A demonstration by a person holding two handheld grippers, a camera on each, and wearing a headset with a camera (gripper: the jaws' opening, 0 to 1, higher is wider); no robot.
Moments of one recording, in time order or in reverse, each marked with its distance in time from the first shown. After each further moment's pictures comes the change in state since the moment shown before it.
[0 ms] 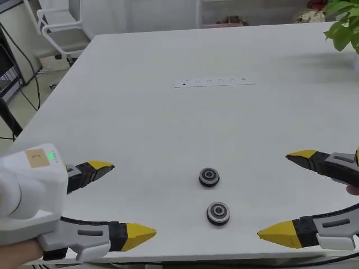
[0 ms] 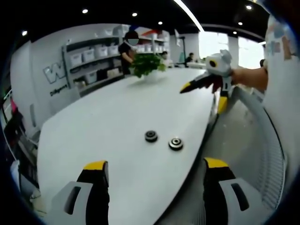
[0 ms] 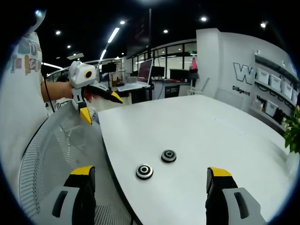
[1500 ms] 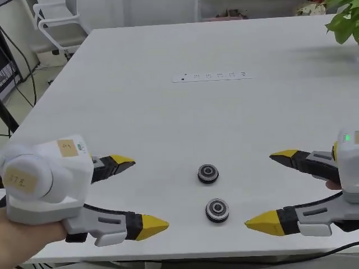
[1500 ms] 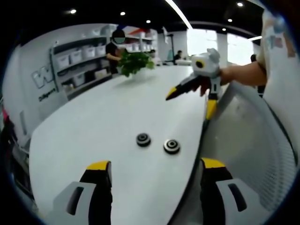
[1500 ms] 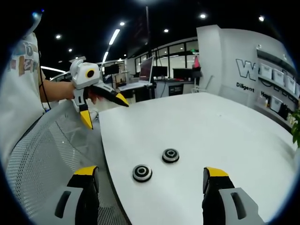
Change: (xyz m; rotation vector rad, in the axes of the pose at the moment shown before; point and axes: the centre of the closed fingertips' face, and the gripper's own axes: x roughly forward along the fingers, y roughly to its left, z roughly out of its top) left arm 0.037 -0.007 0.003 0.061 0.011 -0.106; right arm 0.031 -0.010 -0.013 0.028 -0.009 0.058
